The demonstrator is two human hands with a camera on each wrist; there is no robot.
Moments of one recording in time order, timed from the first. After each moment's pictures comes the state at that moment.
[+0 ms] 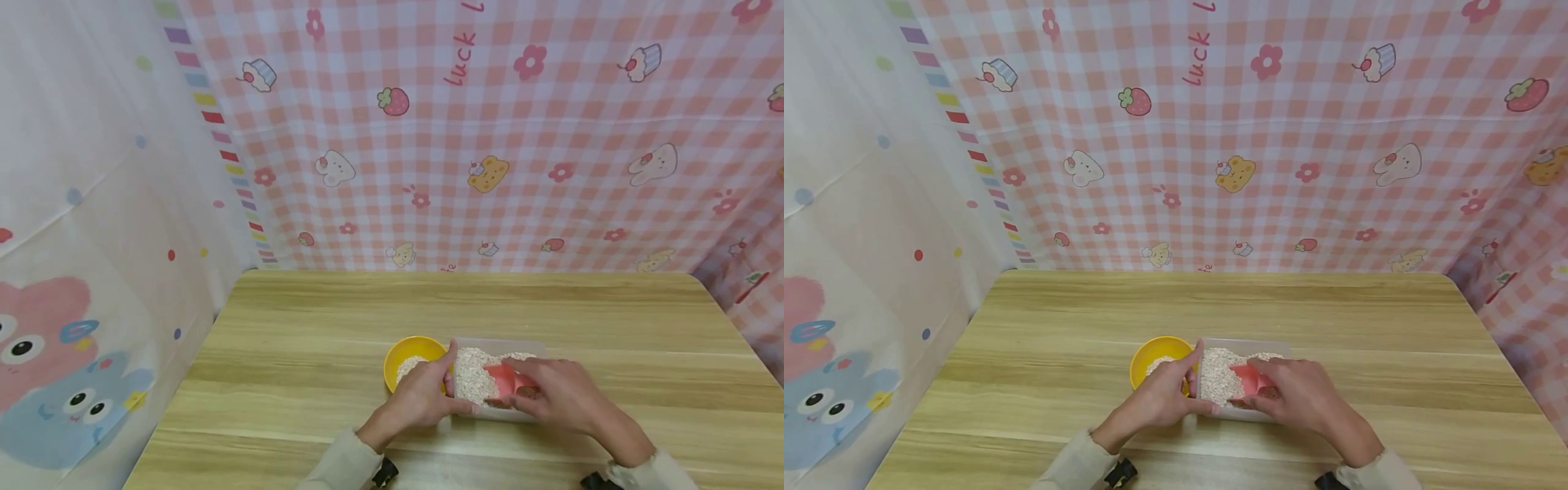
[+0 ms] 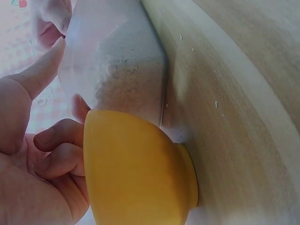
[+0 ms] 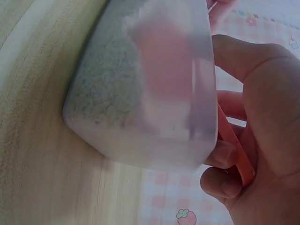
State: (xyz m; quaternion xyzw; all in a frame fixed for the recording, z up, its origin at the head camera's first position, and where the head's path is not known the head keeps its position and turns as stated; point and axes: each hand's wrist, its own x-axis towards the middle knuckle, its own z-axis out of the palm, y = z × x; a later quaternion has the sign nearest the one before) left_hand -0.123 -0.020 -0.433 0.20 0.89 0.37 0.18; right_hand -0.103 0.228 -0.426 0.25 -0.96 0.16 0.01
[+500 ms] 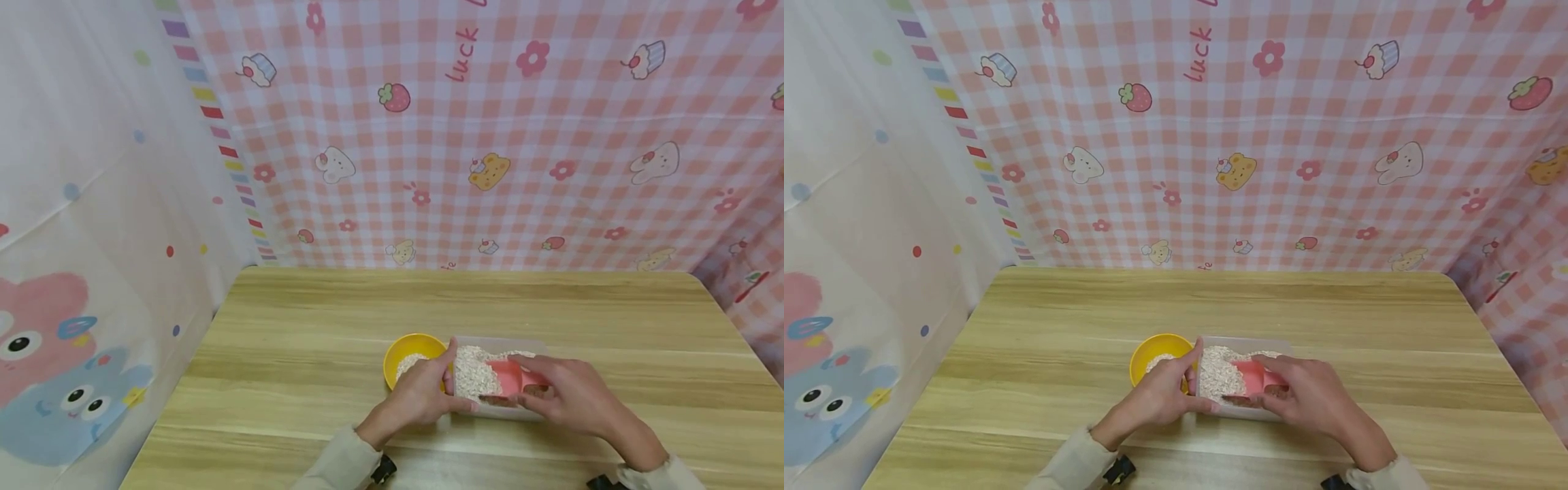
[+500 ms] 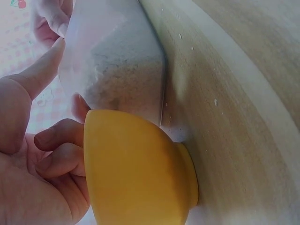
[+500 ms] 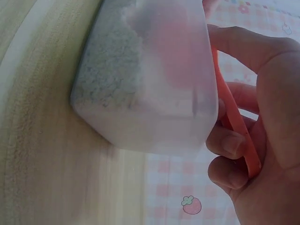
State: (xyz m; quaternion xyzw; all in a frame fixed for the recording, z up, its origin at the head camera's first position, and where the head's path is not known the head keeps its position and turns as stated) left_hand -0.123 -0.021 -0.431 0.21 0.89 0.36 0.18; right_hand -0.096 0.241 -0.427 0.23 -0.95 0.19 0.04
